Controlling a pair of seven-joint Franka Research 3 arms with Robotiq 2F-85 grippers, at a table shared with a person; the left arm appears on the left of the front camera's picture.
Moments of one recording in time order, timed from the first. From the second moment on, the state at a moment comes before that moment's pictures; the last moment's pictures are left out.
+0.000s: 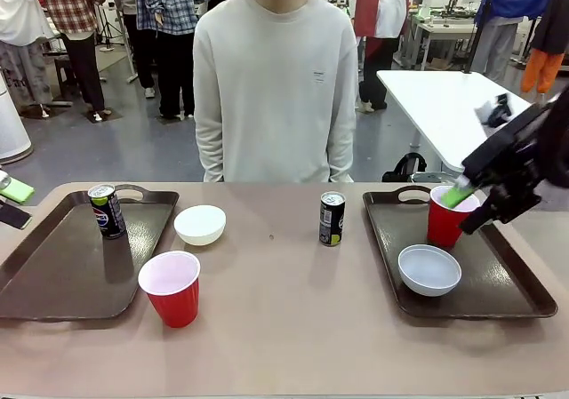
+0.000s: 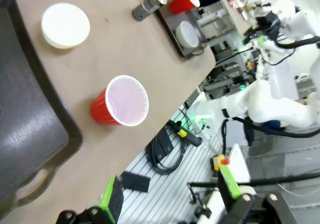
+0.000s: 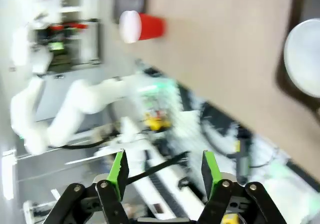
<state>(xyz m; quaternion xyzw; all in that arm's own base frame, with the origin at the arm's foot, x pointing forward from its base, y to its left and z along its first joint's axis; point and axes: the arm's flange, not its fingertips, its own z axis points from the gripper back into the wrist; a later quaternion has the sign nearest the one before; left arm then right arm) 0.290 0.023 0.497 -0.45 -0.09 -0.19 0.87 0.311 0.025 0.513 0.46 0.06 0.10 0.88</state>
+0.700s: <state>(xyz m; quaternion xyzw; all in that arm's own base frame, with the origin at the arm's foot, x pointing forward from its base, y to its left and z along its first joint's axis) 0.290 0.023 0.497 -0.45 -0.09 -0.19 0.87 0.291 -0.028 0.499 0.64 0.10 -0.08 0.76</state>
